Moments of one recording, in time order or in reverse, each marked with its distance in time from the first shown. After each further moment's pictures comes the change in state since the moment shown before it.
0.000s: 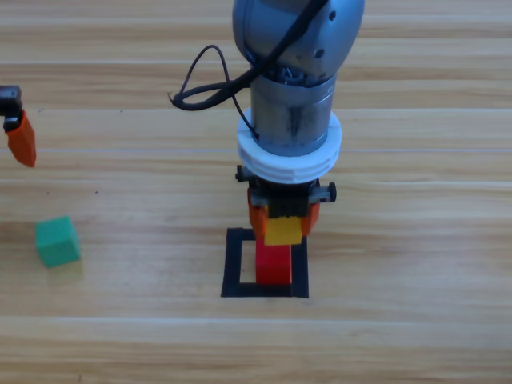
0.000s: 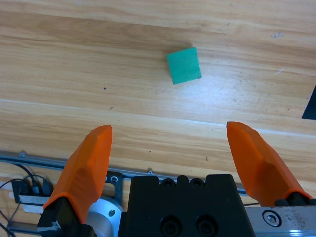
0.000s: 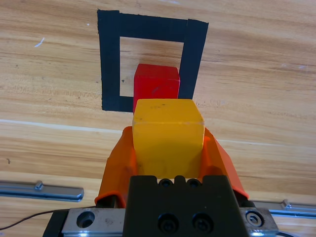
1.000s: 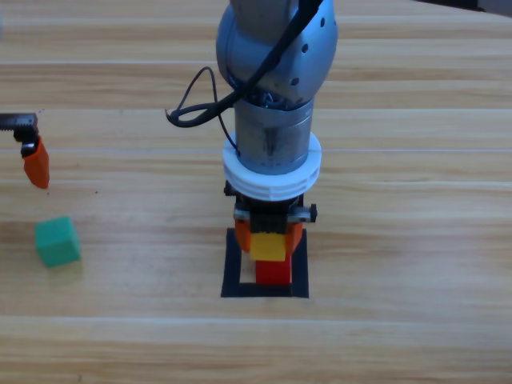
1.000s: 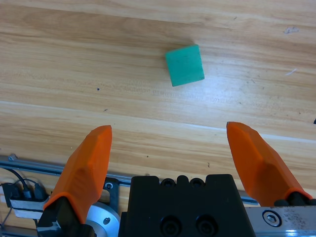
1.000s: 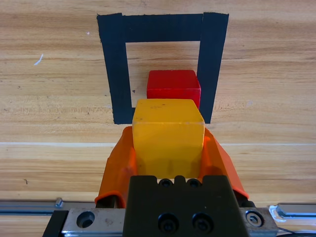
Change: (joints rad) arm 0 0.001 0.023 0.097 -0.098 -0.012 -0.008; arm 1 0.001 0.082 -0.061 0.000 0.038 0.116
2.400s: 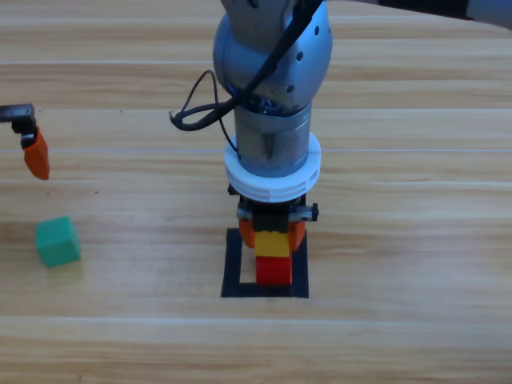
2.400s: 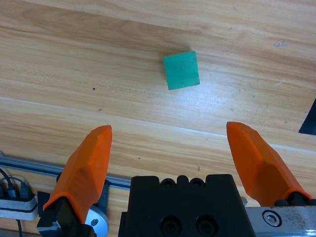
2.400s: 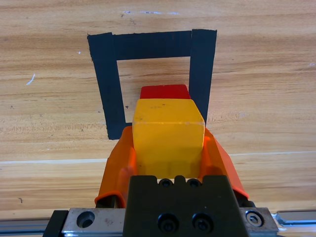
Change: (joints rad) arm 0 0.000 -0.022 0.010 -0.021 0.001 -0.065; arm 1 0.000 0.018 -0.010 0.000 -0.048 0.023
